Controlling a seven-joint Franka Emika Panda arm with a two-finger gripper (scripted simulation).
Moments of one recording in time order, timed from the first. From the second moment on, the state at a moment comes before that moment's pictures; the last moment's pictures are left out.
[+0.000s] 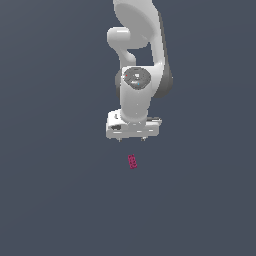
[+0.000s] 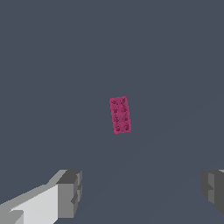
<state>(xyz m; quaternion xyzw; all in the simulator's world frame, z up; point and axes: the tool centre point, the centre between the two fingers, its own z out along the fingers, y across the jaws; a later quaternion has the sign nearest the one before) 0.001 0.015 0.151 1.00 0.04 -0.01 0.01</state>
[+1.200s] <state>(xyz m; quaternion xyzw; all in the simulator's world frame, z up) 0.036 0.022 0.062 0.99 0.11 0.00 0.00</state>
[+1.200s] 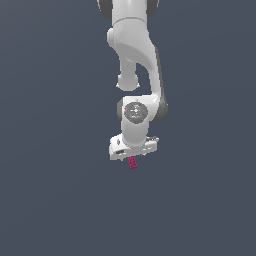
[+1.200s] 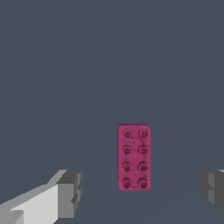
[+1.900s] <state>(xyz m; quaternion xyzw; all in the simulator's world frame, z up) 0.035 0.022 0.013 0.99 0.11 0.00 0.00</state>
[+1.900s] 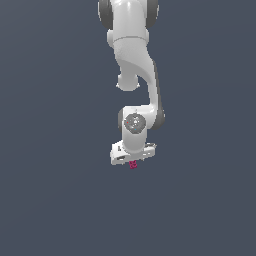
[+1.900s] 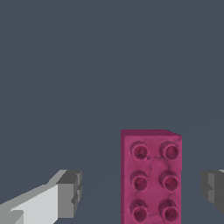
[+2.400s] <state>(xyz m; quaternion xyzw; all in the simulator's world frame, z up) 0.036 0.022 0.012 0.99 0.11 0.00 0.00</state>
